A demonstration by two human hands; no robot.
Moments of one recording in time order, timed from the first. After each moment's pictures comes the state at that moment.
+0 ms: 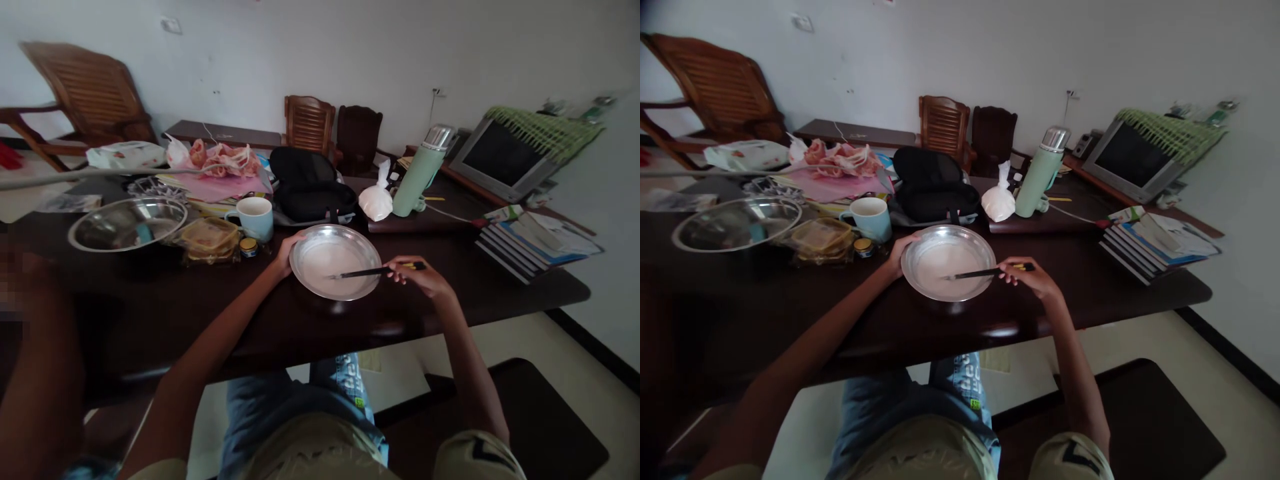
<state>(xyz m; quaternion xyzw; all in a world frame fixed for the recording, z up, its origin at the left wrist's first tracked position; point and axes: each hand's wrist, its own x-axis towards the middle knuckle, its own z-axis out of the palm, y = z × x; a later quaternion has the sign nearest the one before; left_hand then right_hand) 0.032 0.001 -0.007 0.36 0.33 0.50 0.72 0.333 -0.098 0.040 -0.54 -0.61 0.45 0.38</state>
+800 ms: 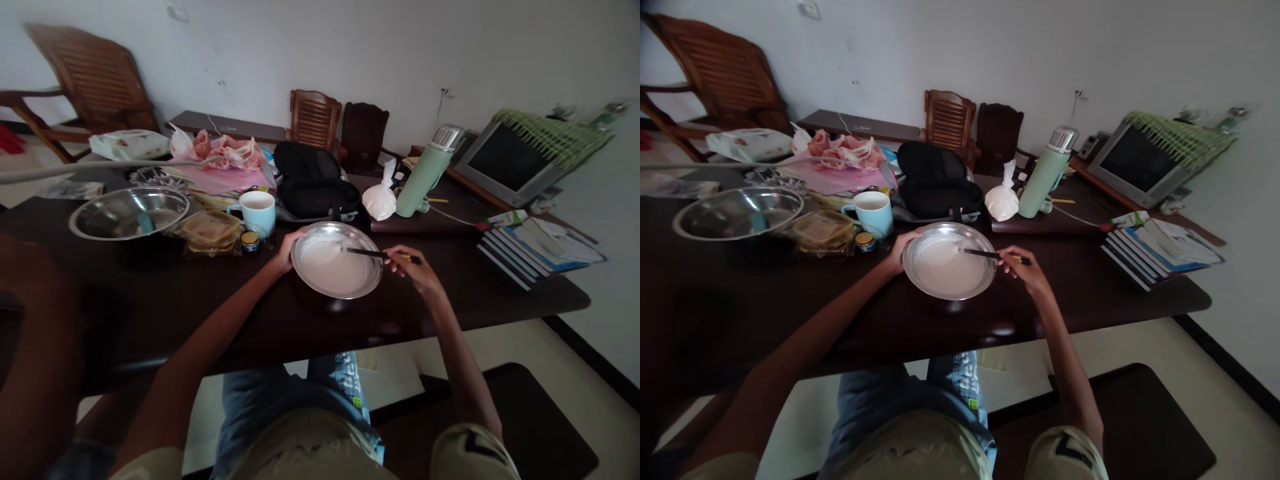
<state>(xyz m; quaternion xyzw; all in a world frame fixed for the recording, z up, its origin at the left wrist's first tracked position) 0.033 0.001 -0.006 0.35 0.34 0.51 0.71 0.329 -0.101 0.045 -0.56 -0.58 0.39 0.45</state>
